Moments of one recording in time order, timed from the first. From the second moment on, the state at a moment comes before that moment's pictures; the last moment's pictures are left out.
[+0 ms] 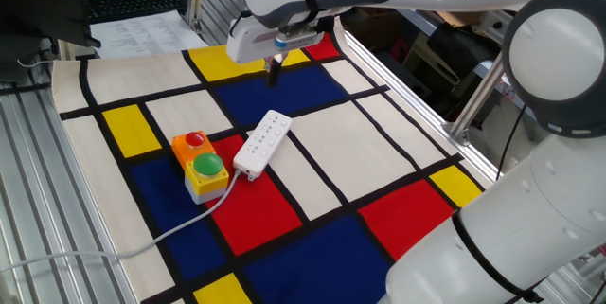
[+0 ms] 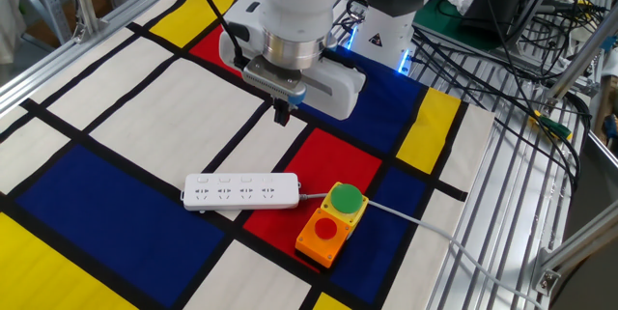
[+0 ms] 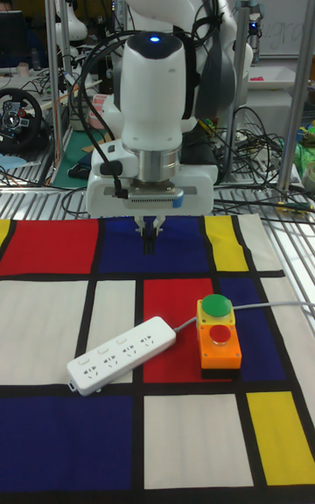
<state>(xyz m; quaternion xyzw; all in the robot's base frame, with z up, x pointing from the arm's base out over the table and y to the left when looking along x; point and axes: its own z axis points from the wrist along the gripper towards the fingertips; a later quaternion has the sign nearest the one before) 0.499 0.000 0.296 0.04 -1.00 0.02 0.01</state>
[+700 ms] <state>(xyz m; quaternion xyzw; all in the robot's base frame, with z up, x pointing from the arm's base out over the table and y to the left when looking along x) 0.499 0.001 0.288 0.04 -1.00 0.01 0.02</state>
